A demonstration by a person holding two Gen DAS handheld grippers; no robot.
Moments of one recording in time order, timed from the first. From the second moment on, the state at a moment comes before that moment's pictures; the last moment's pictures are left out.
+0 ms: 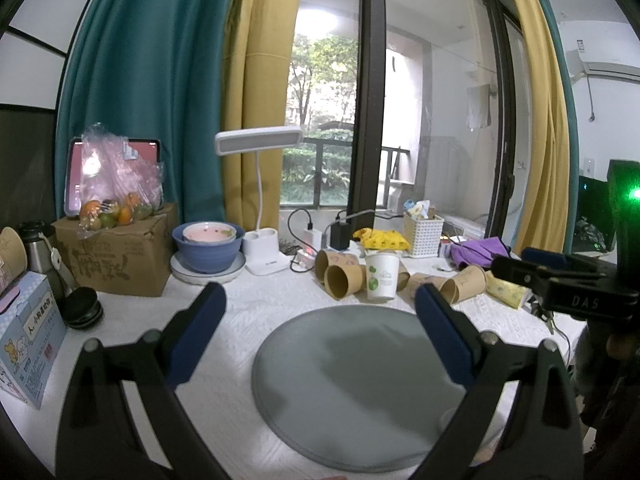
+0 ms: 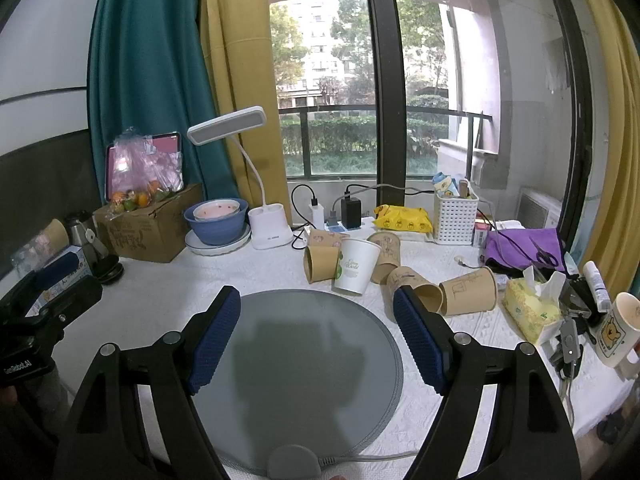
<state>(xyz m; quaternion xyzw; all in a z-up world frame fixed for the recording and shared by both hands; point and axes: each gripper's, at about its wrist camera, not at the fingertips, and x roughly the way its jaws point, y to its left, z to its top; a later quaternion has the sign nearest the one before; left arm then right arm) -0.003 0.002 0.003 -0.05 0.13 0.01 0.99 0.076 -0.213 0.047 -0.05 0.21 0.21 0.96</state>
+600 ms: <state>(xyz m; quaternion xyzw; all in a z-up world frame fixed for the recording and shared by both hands) -0.003 0.002 0.003 -0.05 0.13 0.01 0.99 0.076 -0.213 0.048 -0.05 0.20 0.21 0.96</state>
